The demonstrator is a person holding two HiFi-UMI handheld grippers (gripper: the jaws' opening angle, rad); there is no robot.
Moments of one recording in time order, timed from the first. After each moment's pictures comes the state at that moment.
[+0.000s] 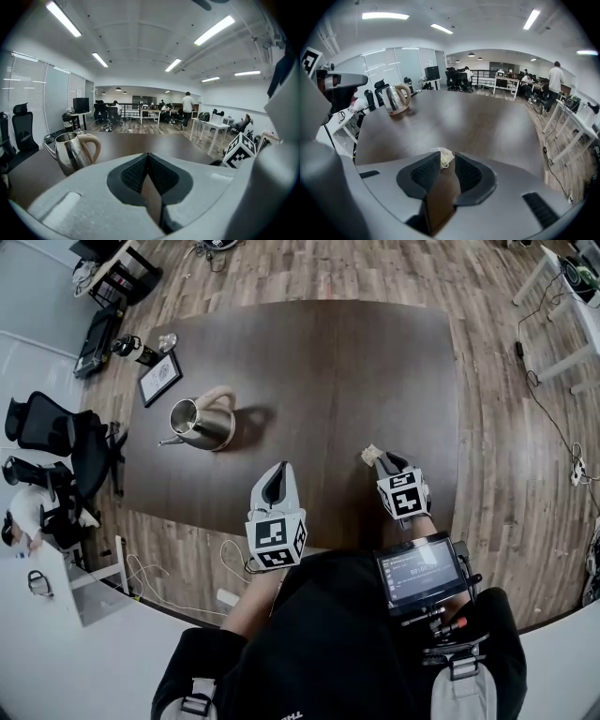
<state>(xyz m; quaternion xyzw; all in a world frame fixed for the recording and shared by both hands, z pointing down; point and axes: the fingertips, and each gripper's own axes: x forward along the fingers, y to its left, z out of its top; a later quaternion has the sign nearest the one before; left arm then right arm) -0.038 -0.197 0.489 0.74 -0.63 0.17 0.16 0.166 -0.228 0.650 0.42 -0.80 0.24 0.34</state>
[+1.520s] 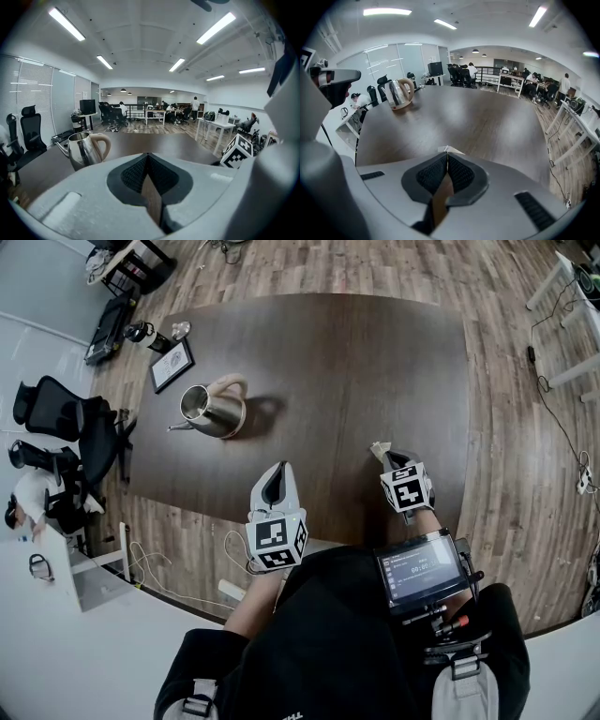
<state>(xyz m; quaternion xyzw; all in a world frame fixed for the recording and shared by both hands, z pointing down) -0.055 -0.172 0.484 0.72 -0.66 0.17 0.15 0.155 -0.221 0.664 0.40 -0.81 0.24 0.36</state>
